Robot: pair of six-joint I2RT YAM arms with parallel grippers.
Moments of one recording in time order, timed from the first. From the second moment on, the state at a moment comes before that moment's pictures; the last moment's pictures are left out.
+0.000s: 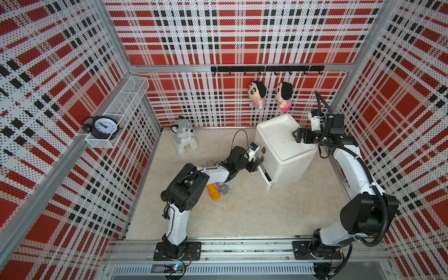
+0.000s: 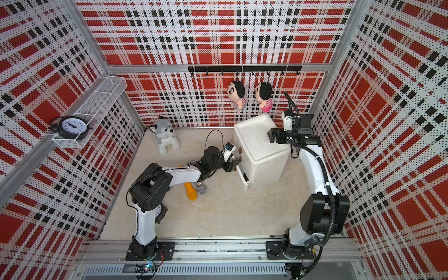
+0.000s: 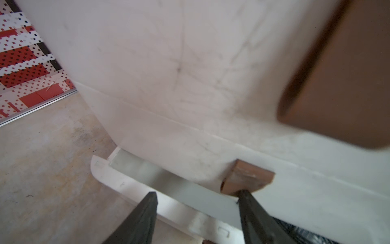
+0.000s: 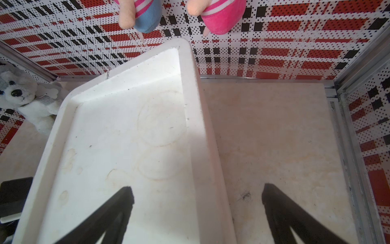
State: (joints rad) left arm -0.66 2.02 1.20 0.42 0.24 0.05; right arm -0.06 1.55 1.51 -0.60 -0.33 0.00
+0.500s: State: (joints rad) left arm -0.66 2.03 1.21 0.43 0.31 0.08; right arm -0.06 1.56 1.51 -0.60 -0.34 -0.01
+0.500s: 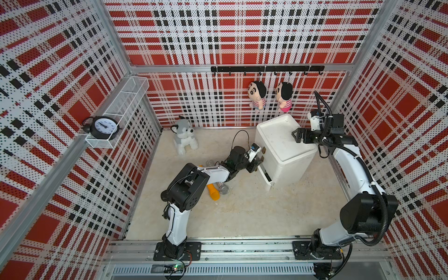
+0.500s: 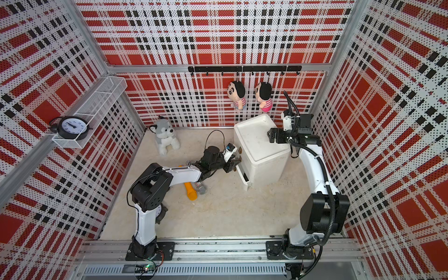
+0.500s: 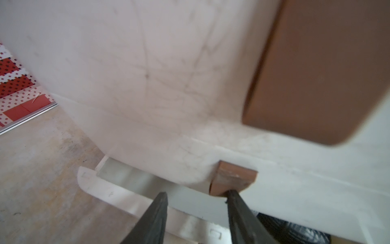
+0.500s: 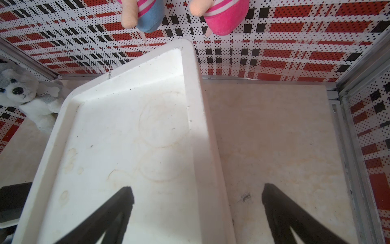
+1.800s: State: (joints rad) left arm -0.65 2.04 1.21 0.47 0.47 0.07; right arm -0.05 1.56 1.51 -0.60 -0.33 -0.02
